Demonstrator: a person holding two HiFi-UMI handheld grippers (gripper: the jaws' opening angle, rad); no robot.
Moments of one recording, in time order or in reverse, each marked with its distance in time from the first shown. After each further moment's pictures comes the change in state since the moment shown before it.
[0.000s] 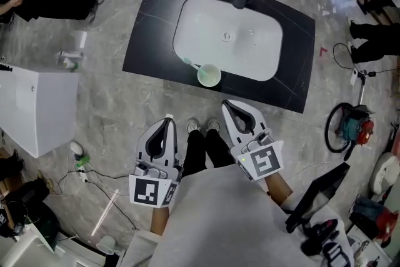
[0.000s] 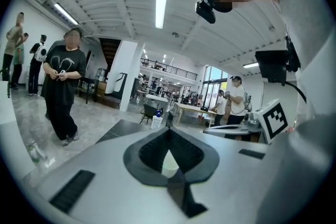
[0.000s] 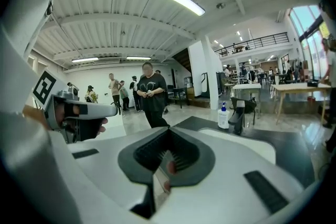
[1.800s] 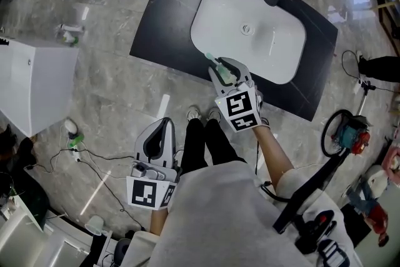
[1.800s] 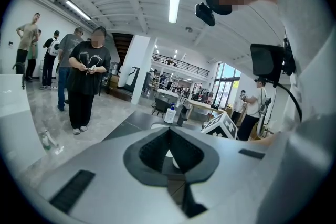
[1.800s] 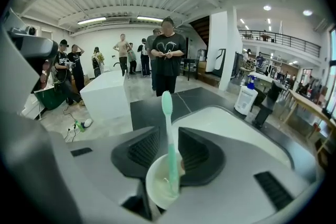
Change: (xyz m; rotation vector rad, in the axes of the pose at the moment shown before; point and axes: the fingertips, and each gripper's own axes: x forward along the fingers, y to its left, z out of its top) left arm -0.017 0.045 -0.024 -0.079 0.057 0.107; right arm 0.147 -0.025 -0.100 -0.218 0.396 0.047
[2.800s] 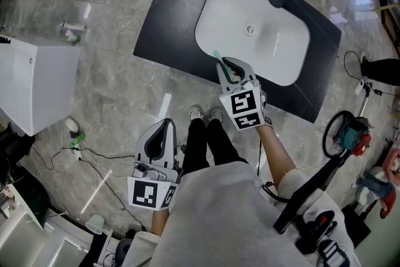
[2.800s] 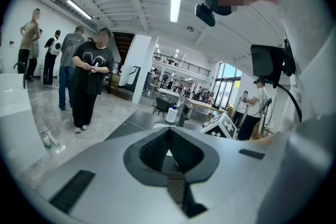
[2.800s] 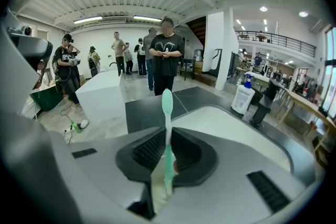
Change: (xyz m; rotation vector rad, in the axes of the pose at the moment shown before) left arm -0.004 0.008 -0.001 -0.006 0.009 0.010; right arm 0.006 -0.006 0.000 0.022 -0.002 -0.025
